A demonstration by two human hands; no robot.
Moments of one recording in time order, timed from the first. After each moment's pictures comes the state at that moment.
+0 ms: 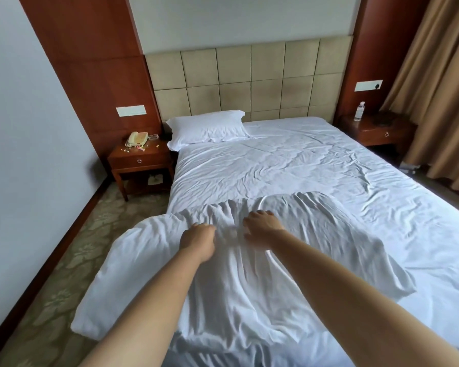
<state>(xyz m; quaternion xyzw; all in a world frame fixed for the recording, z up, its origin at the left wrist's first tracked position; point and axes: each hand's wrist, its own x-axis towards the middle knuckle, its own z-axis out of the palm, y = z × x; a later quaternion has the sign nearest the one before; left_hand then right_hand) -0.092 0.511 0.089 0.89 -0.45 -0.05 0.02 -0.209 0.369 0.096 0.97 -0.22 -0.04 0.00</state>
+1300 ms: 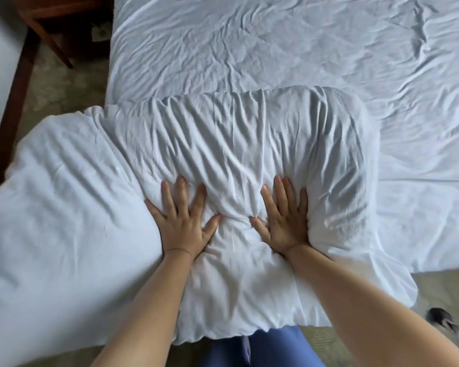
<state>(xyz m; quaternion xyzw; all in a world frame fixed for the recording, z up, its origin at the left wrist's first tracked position) -0.147 0.480 -0.149 0.90 -0.43 0.08 -0.01 -0.315 0.319 -0.170 0.95 -0.27 0.16 -0.06</state>
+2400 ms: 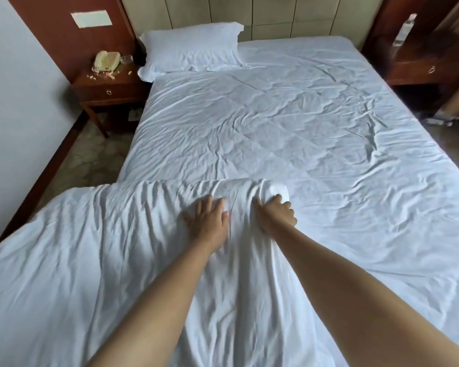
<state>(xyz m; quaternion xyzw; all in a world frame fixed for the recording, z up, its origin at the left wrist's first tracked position) -0.178 0.264 -0.012 0.93 -0.33 -0.13 0.09 -0.256 0.125 -0.020 0.75 -0.58 -0.05 -0.31</state>
